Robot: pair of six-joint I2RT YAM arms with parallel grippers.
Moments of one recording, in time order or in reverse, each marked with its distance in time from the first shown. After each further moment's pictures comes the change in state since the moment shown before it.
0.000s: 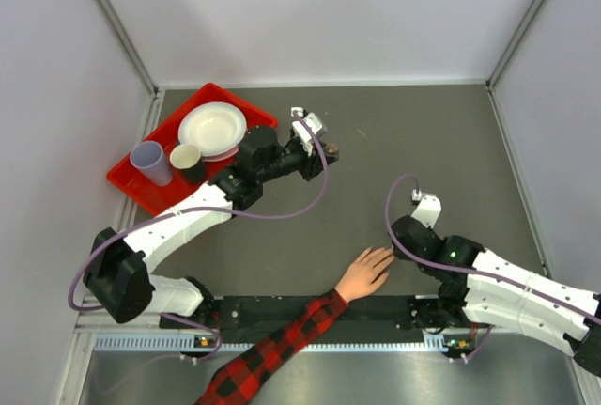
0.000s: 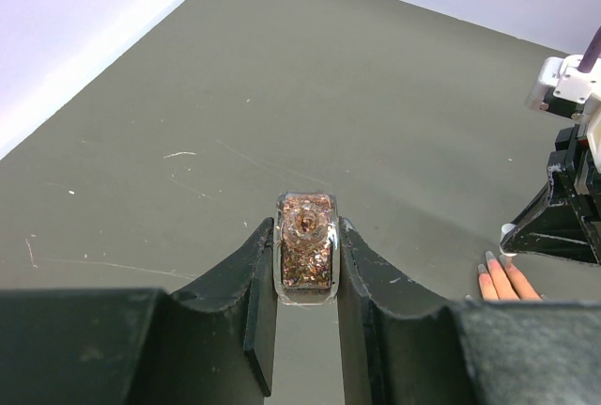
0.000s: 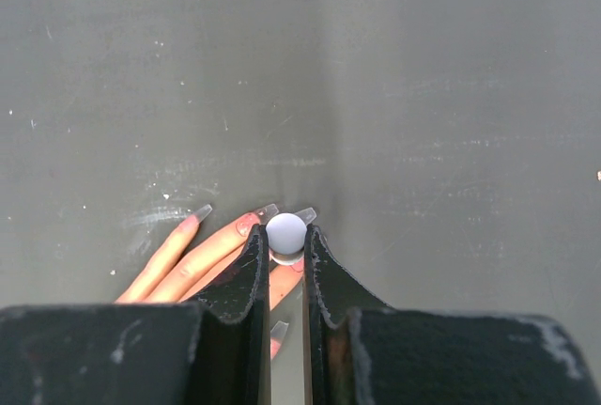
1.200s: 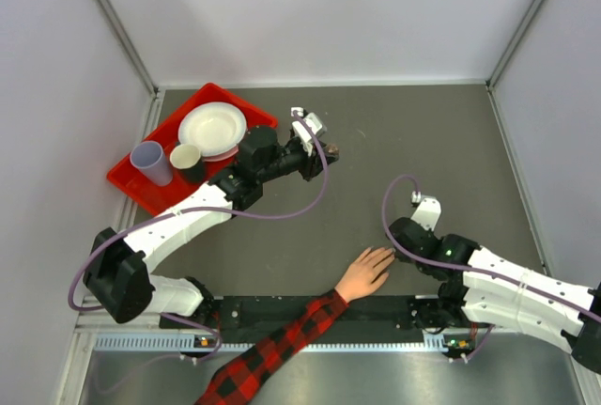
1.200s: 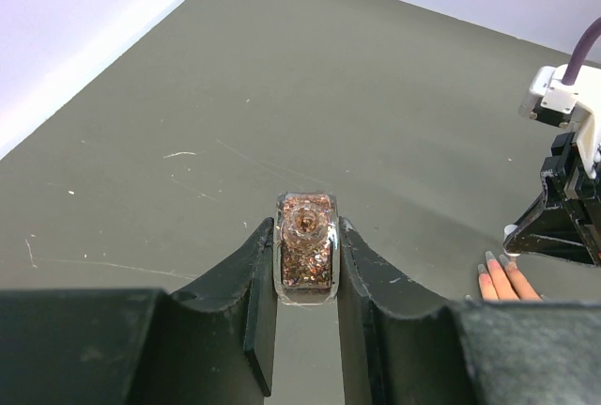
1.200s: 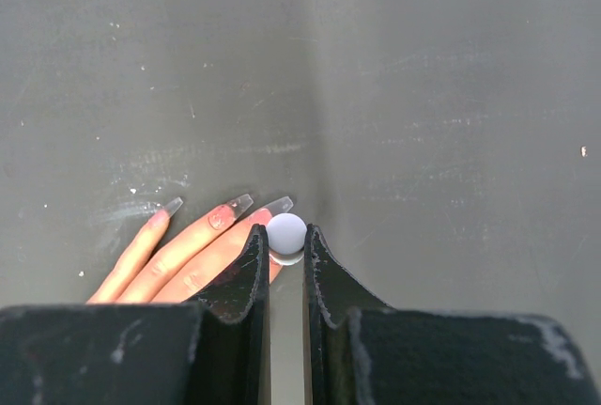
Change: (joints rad) left arm 0.000 0.000 0.000 0.000 0.000 0.000; right arm 0.000 0.041 0.000 -0.034 0.001 0.038
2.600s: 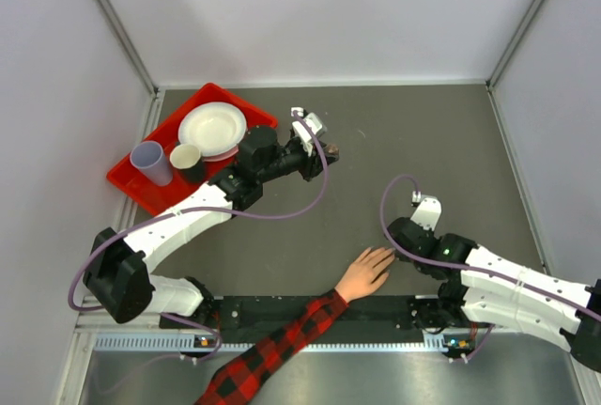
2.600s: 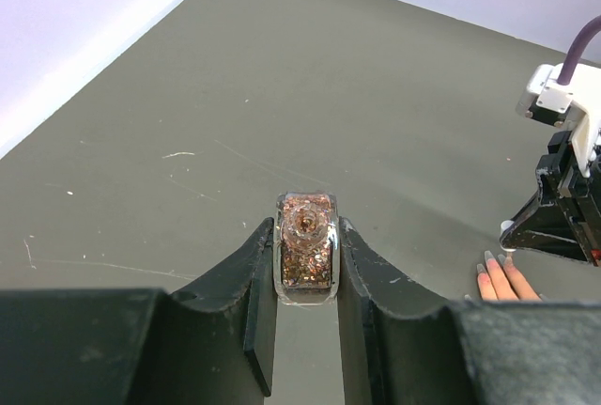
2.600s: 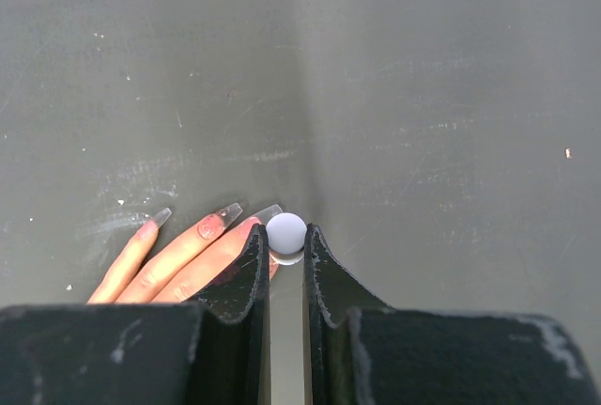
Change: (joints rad) left arm 0.000 0.000 0.000 0.000 0.003 0.000; right arm 0.000 0.020 0.000 -0.002 0.029 0.011
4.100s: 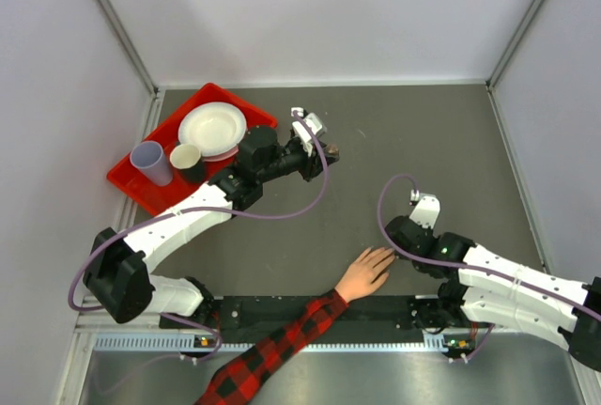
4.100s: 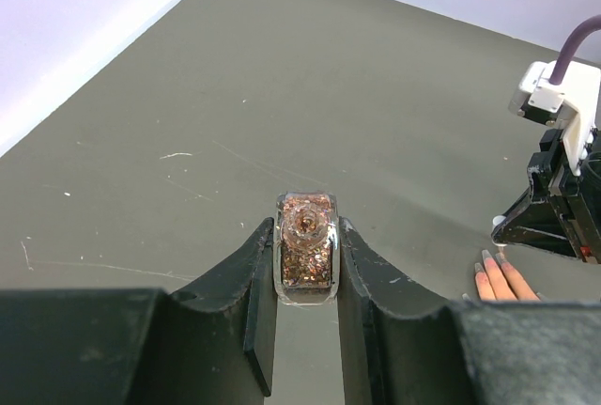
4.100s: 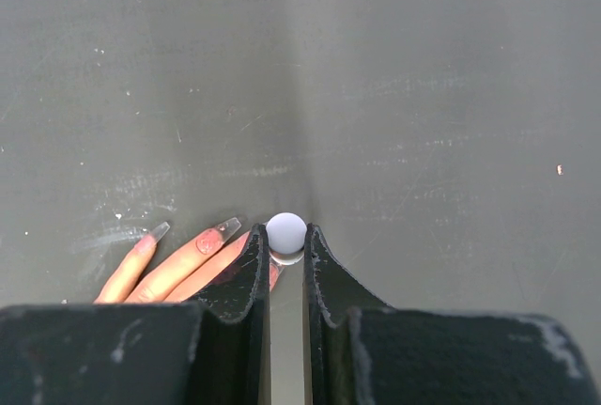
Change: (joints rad) left arm 0.002 0.000 0.000 0.000 0.008 -0.001; right arm -0.008 0.024 0.000 0.030 0.024 -0.030
